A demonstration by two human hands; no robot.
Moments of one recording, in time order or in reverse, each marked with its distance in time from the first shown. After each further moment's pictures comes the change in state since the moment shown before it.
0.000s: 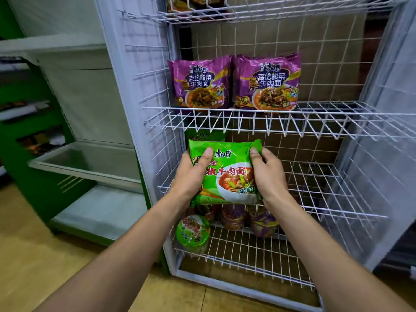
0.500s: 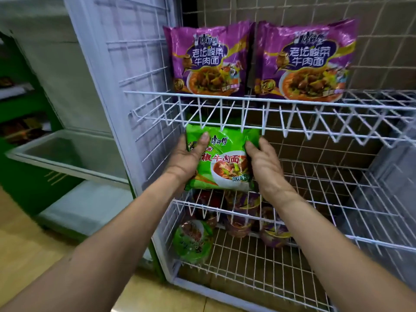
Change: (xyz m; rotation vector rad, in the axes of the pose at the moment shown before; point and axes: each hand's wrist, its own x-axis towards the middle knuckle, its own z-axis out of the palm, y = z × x) left_hand 0.109 -0.033 -0.011 -0.014 0.087 -0.002; right_hand 0.086 0.031 0.054 0.084 -0.094 0.128
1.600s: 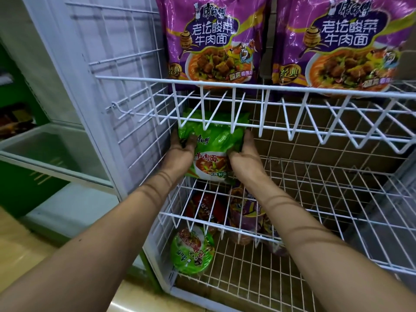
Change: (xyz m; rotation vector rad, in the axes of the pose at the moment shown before) left_hand 0.079 -0.046 -0.008 0.228 0.061 -0.061; right_hand 0.059 0.024 0.045 -0.283 -0.110 -0.029
